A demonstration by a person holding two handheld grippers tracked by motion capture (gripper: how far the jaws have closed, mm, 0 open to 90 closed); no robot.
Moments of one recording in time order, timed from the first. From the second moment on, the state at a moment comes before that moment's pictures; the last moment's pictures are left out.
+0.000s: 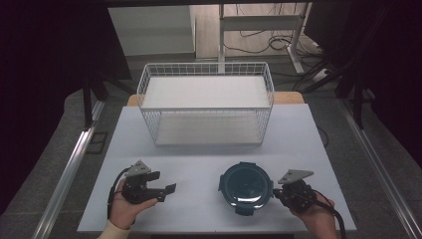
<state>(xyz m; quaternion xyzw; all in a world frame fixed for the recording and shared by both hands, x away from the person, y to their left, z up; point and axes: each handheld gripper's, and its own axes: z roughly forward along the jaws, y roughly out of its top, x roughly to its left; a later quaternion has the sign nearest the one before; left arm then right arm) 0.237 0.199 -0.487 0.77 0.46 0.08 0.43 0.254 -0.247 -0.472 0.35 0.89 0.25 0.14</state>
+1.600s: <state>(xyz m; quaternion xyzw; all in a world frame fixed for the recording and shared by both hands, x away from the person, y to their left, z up) 0.238 0.202 -0.487 0.77 0.47 0.09 0.43 0.276 -0.161 -0.484 0.30 0.91 0.27 0.14</state>
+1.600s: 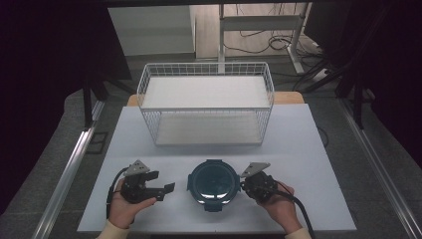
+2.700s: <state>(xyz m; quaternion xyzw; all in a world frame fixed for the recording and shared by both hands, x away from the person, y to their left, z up) 0.236 0.201 -0.478 0.75 0.47 0.06 0.45 0.265 -0.224 -0.464 0.38 0.80 0.44 0.13</state>
